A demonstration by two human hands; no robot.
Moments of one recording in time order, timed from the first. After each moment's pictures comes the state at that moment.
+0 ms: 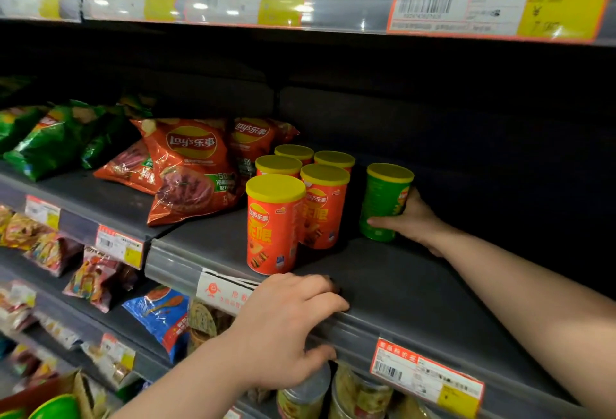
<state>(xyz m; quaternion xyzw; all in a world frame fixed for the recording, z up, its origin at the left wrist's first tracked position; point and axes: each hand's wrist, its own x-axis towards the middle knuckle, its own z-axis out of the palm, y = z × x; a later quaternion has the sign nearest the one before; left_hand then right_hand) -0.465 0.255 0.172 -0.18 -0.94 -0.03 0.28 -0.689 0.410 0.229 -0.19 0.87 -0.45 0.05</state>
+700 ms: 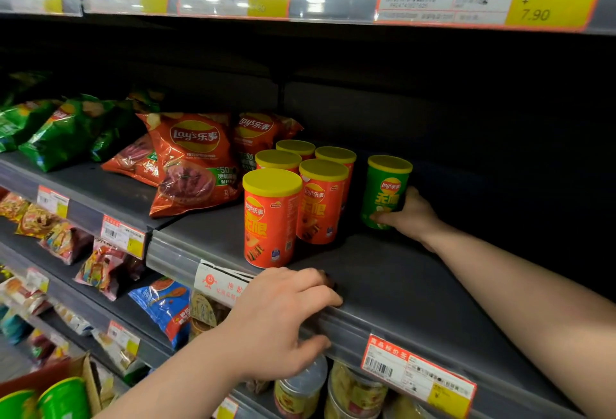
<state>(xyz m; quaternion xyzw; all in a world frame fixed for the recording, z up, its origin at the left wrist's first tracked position) -0.463 0.261 0.175 -0.15 -0.95 -0.07 0.26 -0.699 0.405 0.224 -0.17 0.89 -0.42 0.02</state>
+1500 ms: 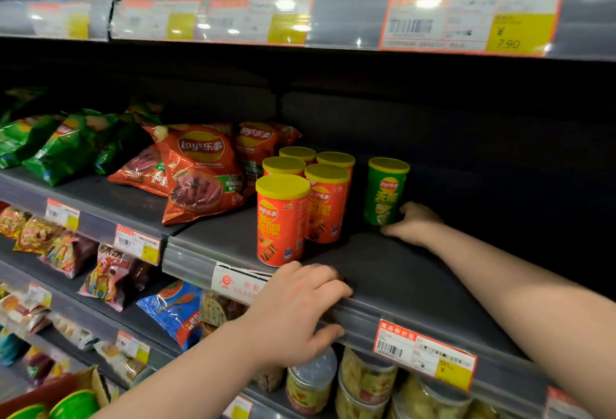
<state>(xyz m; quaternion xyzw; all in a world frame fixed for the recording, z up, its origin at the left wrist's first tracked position) -0.465 0.256 0.171 -0.18 -0.94 0.00 0.28 -0.663 0.414 0.237 -0.14 0.96 -0.22 0.03</state>
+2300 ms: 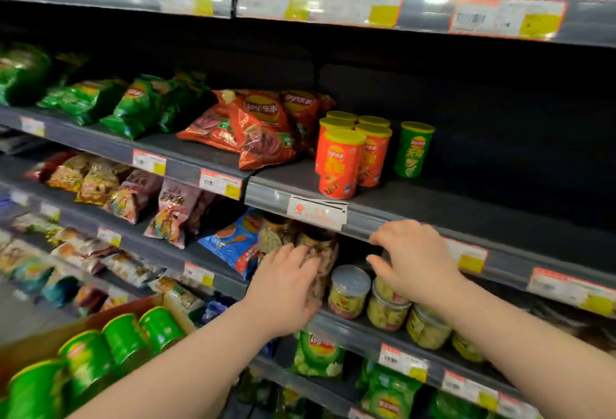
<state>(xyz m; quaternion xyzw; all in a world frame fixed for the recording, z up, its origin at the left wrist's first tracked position) -0.334 0.214 0.128 -0.03 -0.98 0.03 0.17 -0.430 0.407 0.198 -0.39 0.91 0.00 -0.16</state>
